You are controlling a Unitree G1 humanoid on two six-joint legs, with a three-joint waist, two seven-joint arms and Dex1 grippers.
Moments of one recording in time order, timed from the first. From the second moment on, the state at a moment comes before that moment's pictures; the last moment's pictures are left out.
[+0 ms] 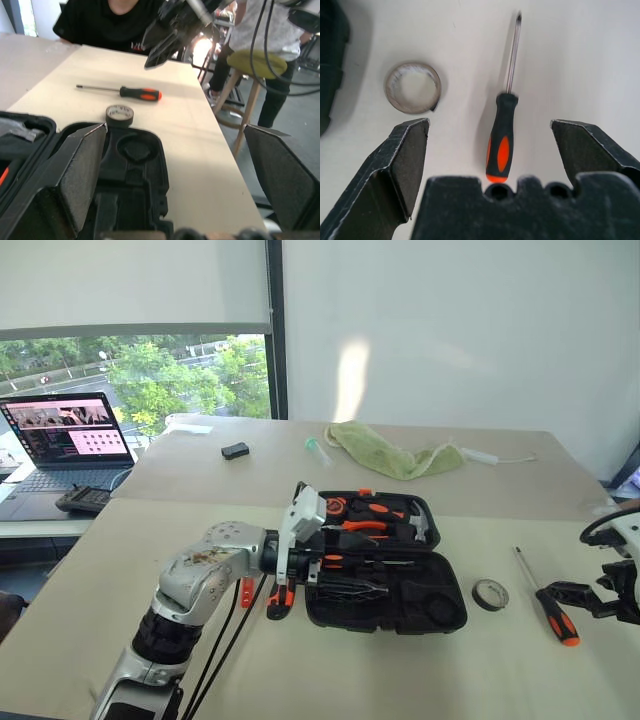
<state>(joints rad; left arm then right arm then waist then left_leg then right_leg) -0.58 0.40 -0.19 -0.32 -0.59 0.77 -1.07 0.06 -1.38 -0.46 -0.17 1.12 1.26 0.21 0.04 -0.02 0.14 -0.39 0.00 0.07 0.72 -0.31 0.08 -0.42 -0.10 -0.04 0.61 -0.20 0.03</state>
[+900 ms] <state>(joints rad) -0.57 0.52 -0.15 -0.30 -0.66 0.76 -1.09 -0.50 -1.15 0.18 0.42 0.38 0.97 0.86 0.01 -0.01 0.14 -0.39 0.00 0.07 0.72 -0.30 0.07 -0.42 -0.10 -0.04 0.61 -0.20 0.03</state>
